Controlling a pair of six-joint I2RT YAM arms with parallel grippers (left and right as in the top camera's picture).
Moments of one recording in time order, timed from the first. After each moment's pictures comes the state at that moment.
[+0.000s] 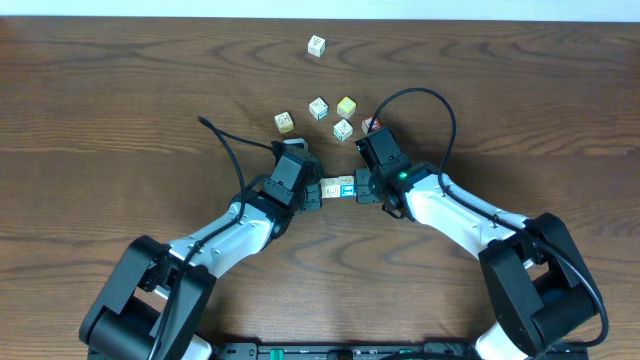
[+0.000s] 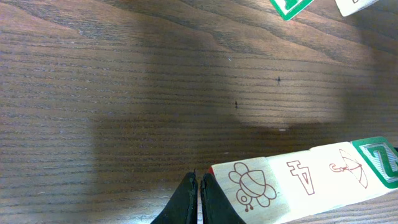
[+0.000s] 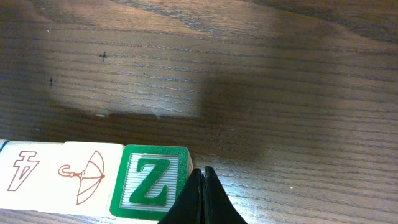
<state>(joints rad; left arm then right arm) -0.55 1.65 0.76 -0.04 -0.03 -0.59 0.55 1.78 1.00 -0.35 0.06 0.46</state>
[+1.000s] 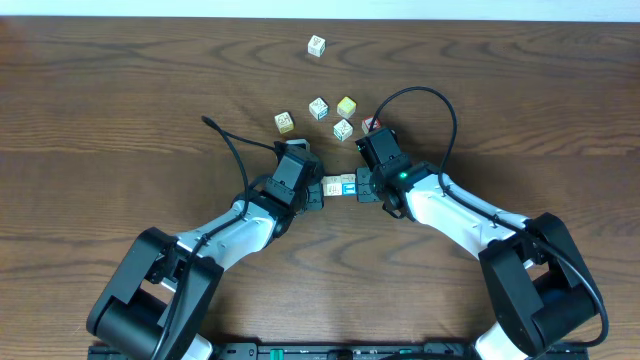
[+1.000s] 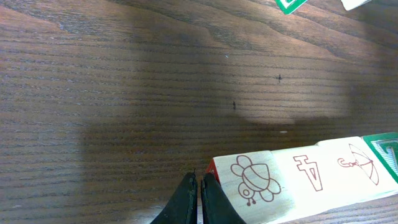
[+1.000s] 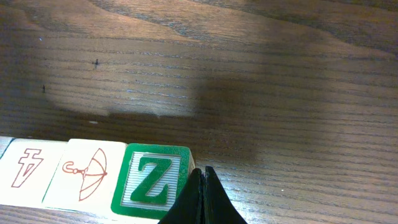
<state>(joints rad) -0.55 1.69 0.76 0.00 -0.01 -0.59 0.55 1.78 1.00 -0.35 0.09 0.46</state>
